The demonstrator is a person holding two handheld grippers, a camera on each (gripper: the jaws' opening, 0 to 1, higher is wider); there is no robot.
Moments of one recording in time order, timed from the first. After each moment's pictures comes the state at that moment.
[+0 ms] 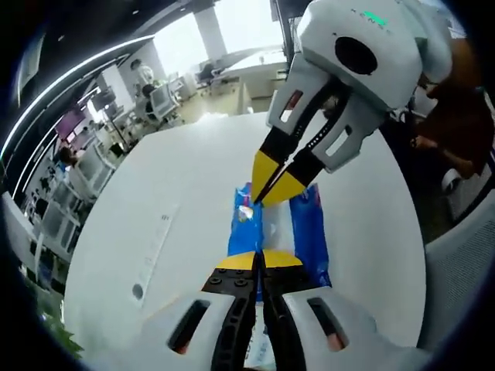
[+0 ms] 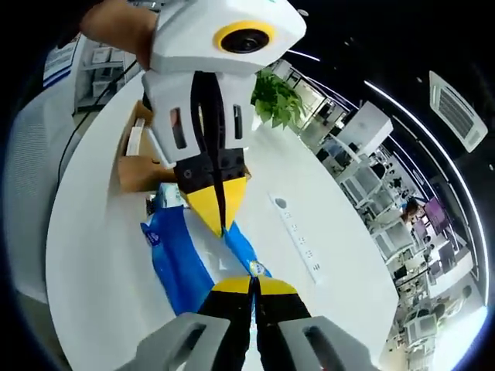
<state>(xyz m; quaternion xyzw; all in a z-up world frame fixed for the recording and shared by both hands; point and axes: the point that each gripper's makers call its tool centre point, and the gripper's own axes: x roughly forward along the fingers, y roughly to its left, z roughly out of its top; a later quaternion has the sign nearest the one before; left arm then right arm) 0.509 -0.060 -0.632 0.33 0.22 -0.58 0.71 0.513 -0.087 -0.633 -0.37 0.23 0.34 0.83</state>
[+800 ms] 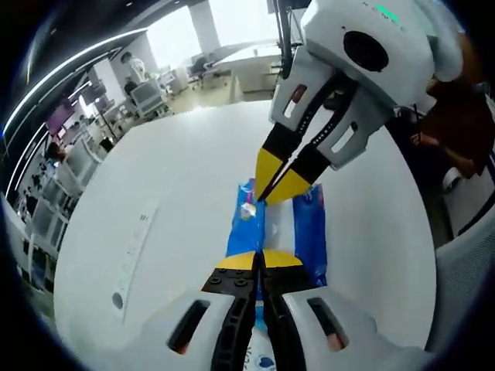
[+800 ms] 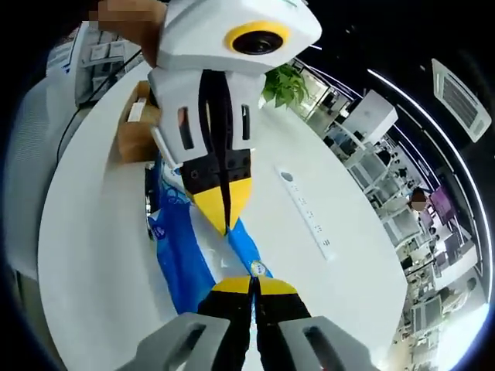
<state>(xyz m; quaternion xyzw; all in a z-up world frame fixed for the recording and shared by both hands) 0.517 -0.092 -0.682 0.33 0.25 -0.59 0.69 0.517 -0.120 -0.682 -0.38 0.27 0.34 0.82</state>
